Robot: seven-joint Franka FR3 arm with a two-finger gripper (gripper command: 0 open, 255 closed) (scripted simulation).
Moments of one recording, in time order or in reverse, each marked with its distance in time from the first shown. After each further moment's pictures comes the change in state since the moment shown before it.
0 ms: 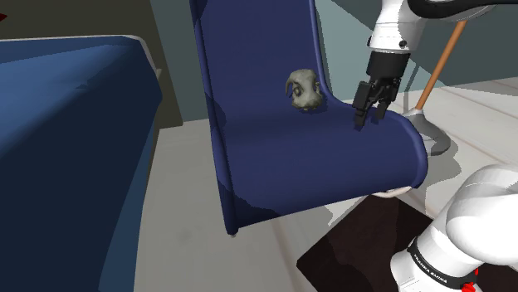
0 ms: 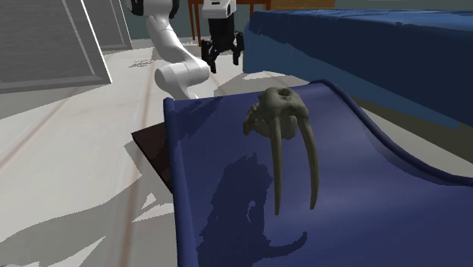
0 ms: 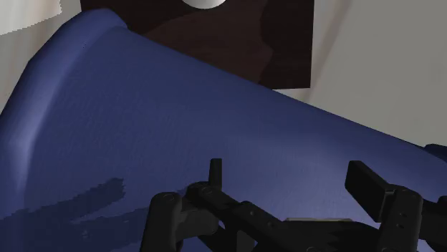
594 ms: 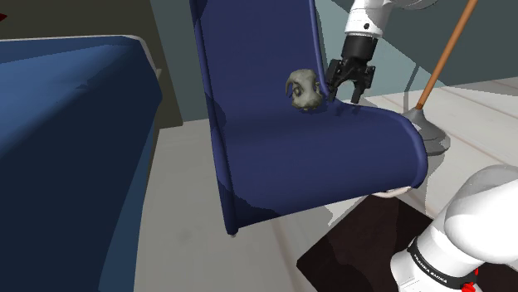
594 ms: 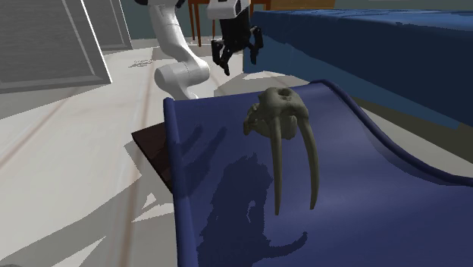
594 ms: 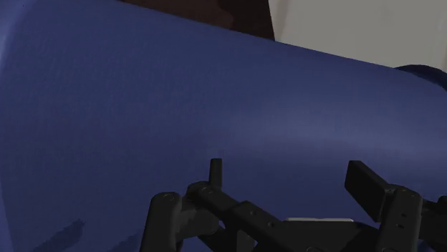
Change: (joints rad) arm -0.030 0.304 -0.063 0.240 0.110 0.026 0.088
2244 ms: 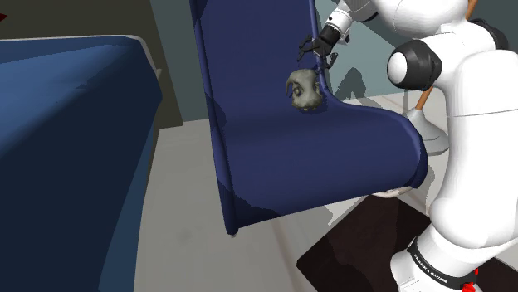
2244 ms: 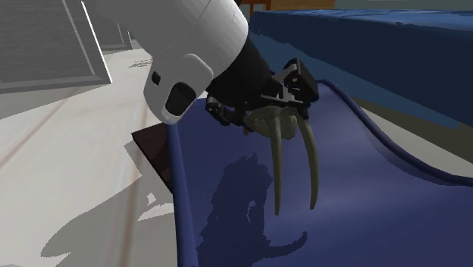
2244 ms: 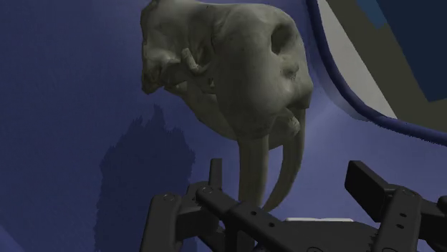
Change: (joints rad) arm -0.324 1.095 -0.199 1.193 0.647 -0.299 0.362
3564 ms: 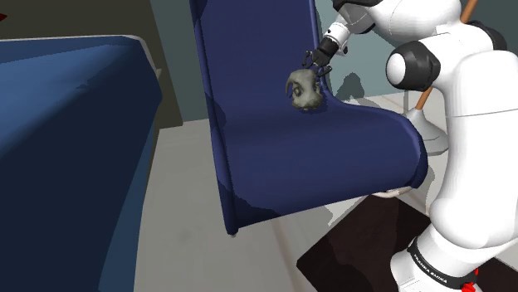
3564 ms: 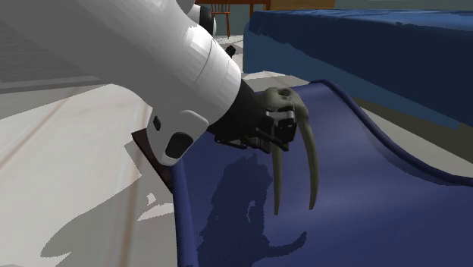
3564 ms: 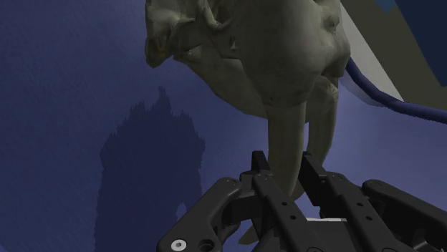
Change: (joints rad) arm 0.008 0.006 -0.007 -0.100 0.004 0.074 -0.048
